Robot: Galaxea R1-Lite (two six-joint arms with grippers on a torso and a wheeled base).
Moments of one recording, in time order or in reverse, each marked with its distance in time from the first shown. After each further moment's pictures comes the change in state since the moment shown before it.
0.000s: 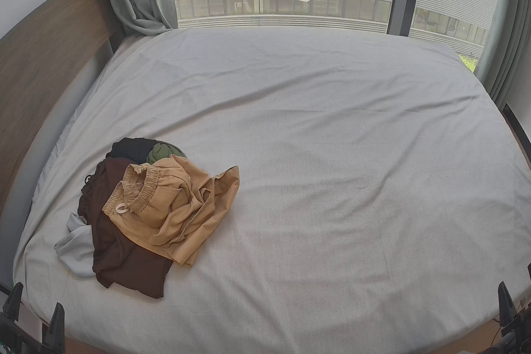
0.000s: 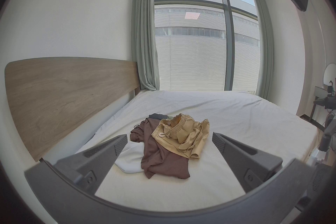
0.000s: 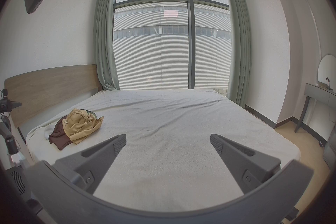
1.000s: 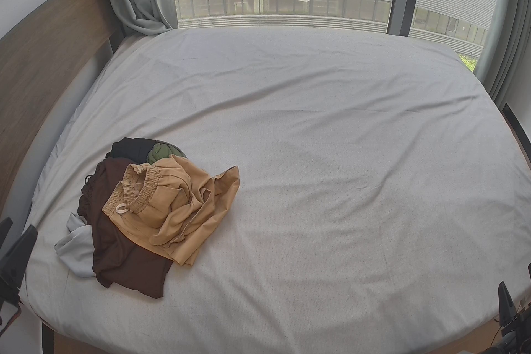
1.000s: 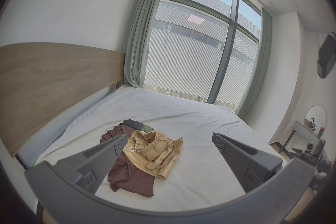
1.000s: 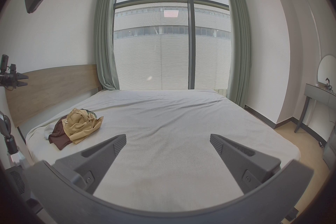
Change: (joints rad) left arm -0.103 0.474 -0.311 -0.143 -0.069 -0.215; right arm 0.001 0.000 0.000 -0.001 -0.001 -0.003
